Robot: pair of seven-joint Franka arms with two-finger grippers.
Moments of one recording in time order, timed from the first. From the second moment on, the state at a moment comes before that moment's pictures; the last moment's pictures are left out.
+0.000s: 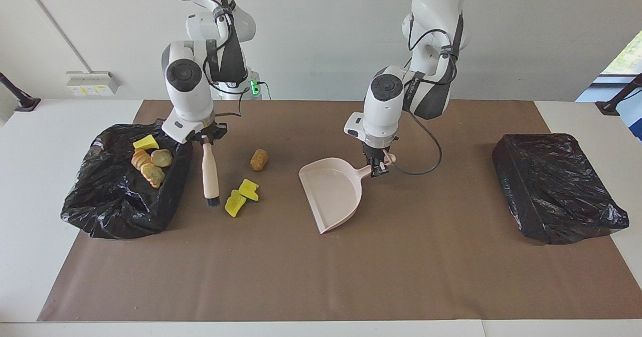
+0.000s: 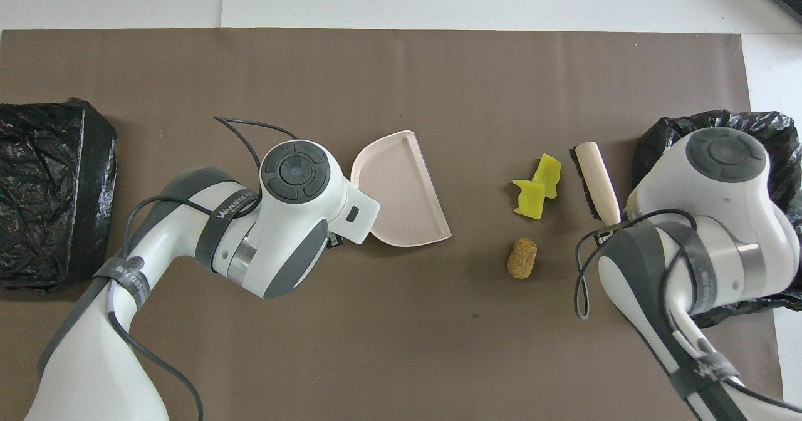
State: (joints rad) left arm -0.51 0.24 -0.08 -1.92 0.07 2.15 0.73; right arm 0.05 0.11 0.06 -2.02 -0.23 1.88 -0.04
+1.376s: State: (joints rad) left arm -0.54 0.16 -0.07 -2.07 0.07 2.22 0.72; right arm 0.34 0.18 0.08 -2.03 0.31 1.90 0.02
